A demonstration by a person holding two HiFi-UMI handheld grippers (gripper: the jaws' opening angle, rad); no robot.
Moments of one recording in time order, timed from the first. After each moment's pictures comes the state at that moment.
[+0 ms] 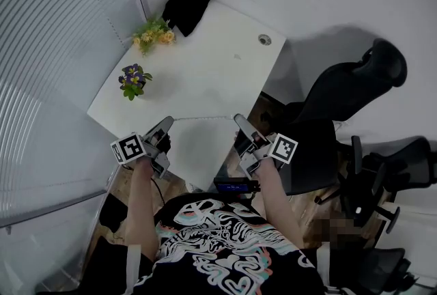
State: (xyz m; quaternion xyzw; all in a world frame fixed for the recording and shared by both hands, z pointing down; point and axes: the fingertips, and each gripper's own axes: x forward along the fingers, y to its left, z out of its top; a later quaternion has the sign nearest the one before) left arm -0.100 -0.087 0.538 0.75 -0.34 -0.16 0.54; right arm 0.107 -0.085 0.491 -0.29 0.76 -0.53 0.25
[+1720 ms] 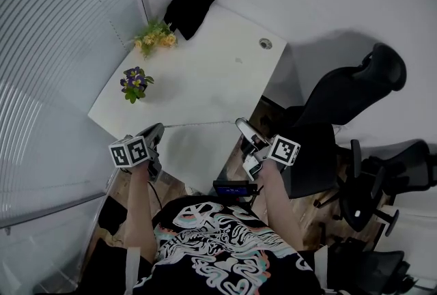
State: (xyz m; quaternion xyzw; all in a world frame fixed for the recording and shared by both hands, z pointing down) left arm -0.138 -0.081 0.573 0.77 -0.46 0.05 0.44; right arm 0.114 -0.087 0.501 -0.33 0.78 -0.50 0.16
